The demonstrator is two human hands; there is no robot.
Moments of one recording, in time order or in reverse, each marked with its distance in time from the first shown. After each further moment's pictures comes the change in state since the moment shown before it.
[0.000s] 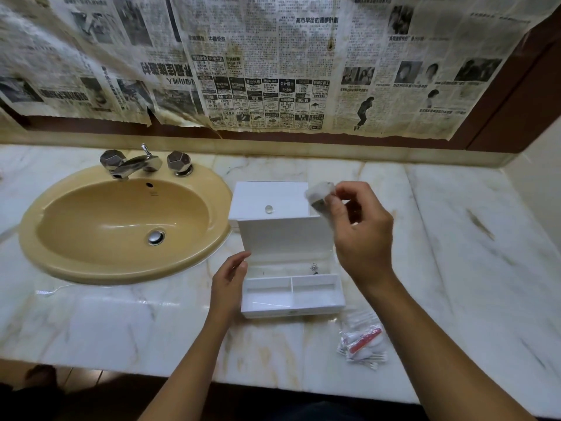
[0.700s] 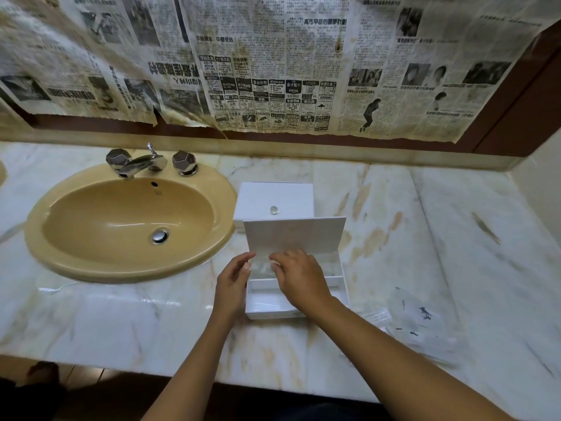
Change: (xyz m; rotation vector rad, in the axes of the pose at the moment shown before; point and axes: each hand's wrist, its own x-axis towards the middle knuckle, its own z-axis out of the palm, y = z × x) left_hand 0.003 -0.004 -0.005 -0.001 -0.032 0.005; right_hand -0.071 0.077 0.091 -0.503 -0.694 0.055
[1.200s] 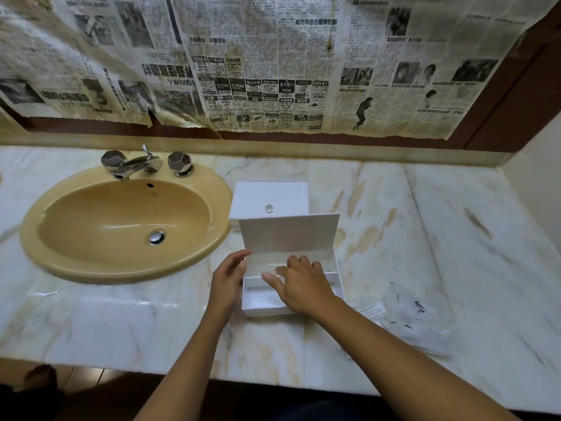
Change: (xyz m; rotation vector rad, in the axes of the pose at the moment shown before) left_hand 0.002 0.001 -0.003 -0.056 -0.038 -0.060; right_hand -0.014 0.004 -0.009 -0.208 -0.347 0.135
